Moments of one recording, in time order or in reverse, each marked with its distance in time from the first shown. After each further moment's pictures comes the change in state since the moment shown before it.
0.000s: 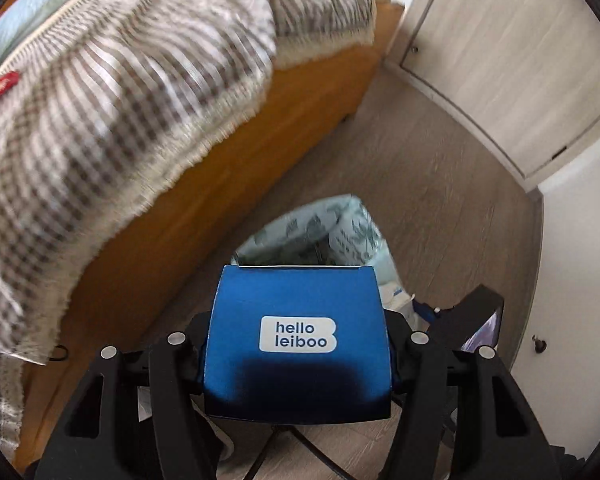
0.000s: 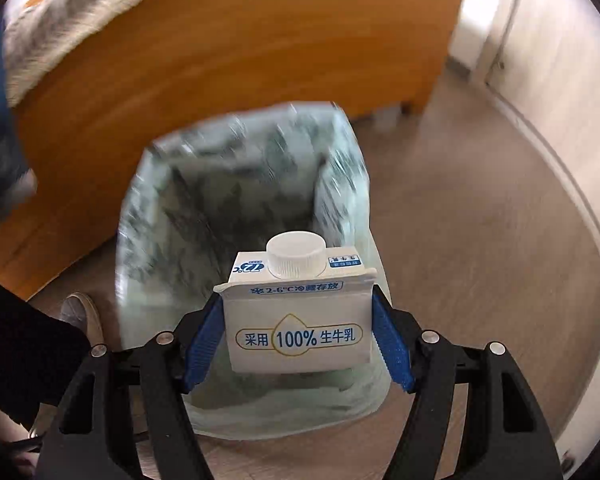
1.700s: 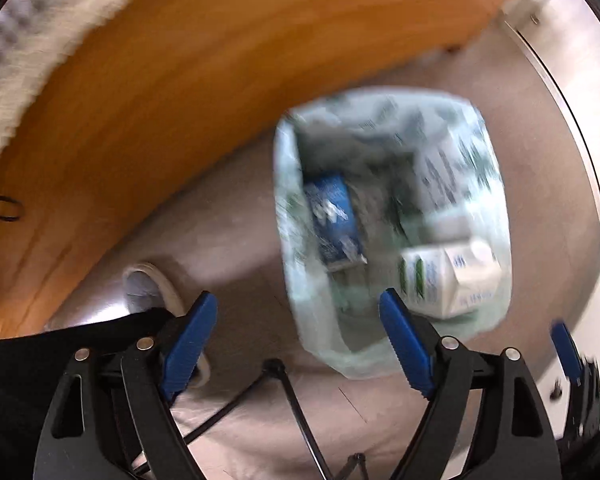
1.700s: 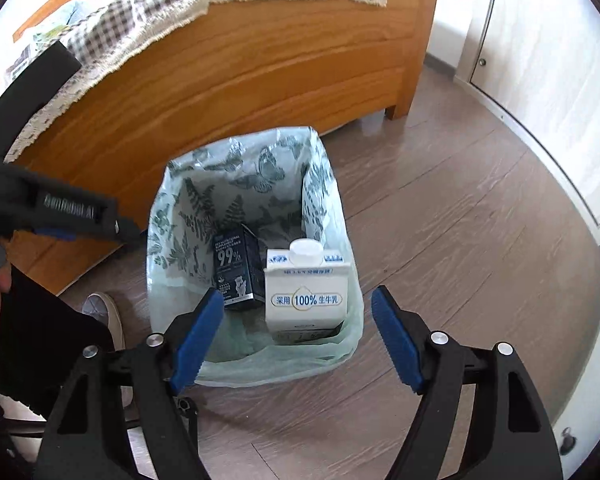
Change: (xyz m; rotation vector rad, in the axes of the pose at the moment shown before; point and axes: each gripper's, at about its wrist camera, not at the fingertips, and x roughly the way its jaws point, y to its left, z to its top) left arm 0.103 0.021 -0.046 -0.333 0.274 0.203; right arm -0.074 -0.009 -0.014 0.020 -0.058 0.019
